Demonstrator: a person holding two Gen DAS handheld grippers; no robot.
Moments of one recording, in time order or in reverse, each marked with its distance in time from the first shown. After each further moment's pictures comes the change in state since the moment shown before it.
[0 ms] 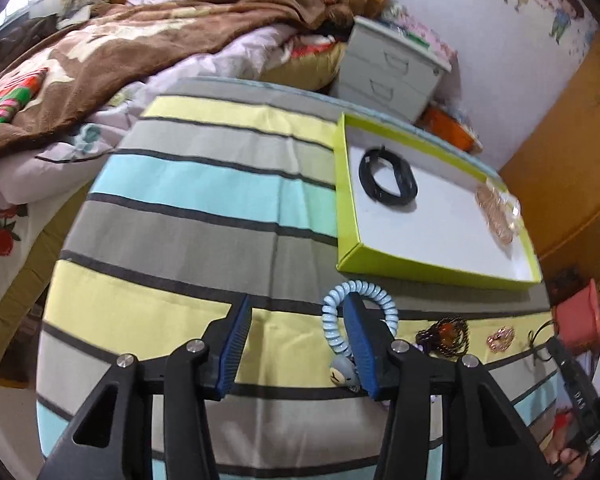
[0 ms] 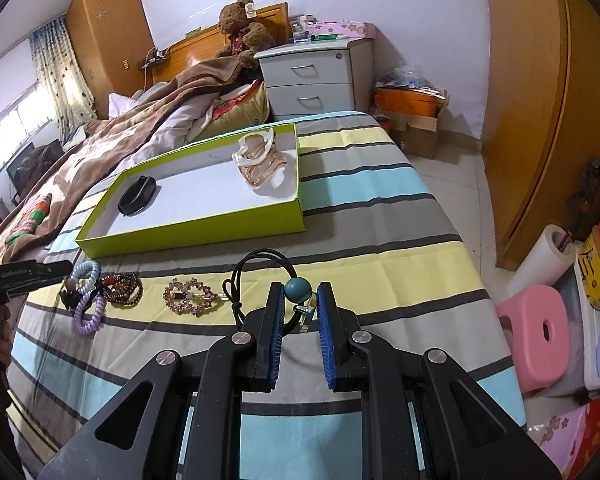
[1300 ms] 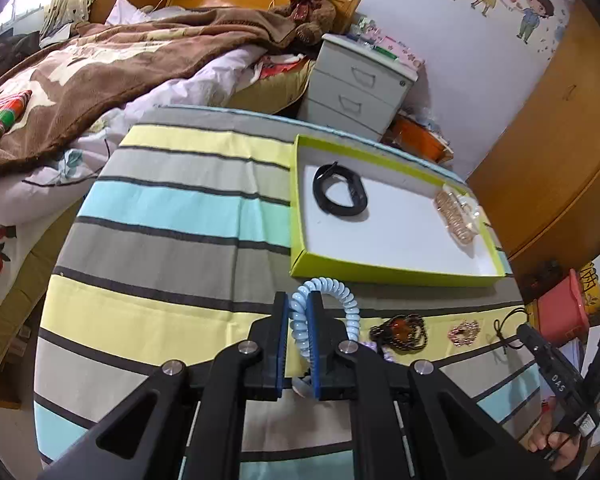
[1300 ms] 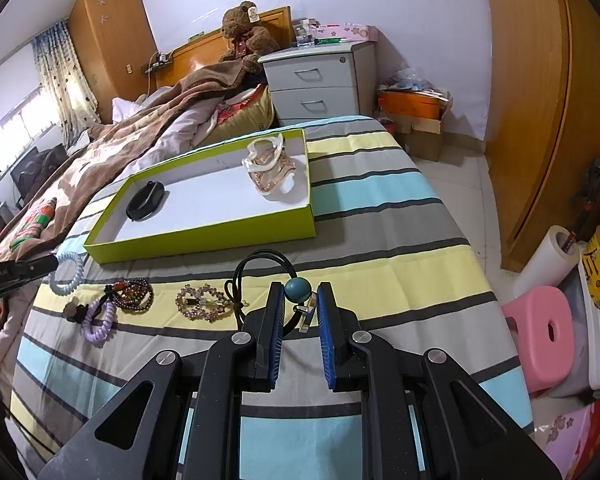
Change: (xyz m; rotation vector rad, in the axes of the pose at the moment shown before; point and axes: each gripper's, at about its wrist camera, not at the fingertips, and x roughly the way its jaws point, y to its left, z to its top) left arm -0.034 -0.017 -0.007 0.047 -0.085 -0.079; right arm -0.003 0.004 0.001 0.004 -0.017 0.019
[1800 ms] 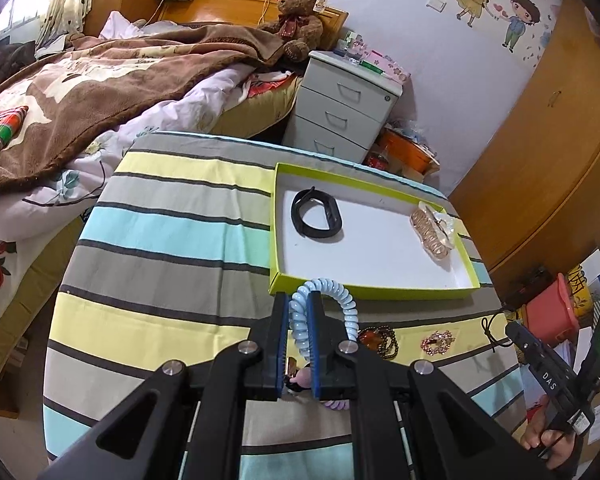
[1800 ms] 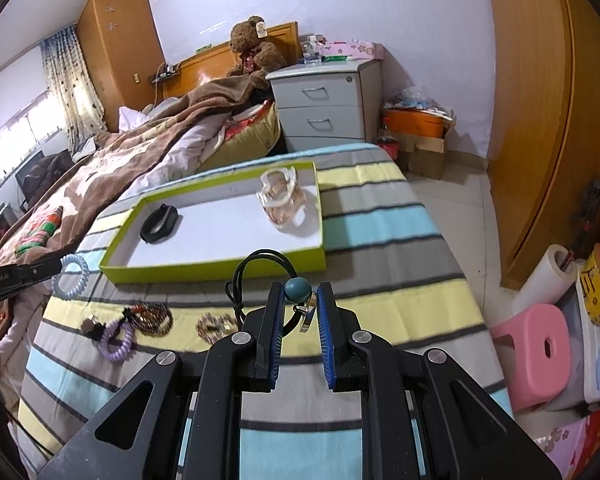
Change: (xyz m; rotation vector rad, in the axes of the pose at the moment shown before) left arm -0.022 -0.012 0.010 0.016 -0.046 -0.030; right arm -0.017 0.011 0.024 -0.023 -0.052 0.009
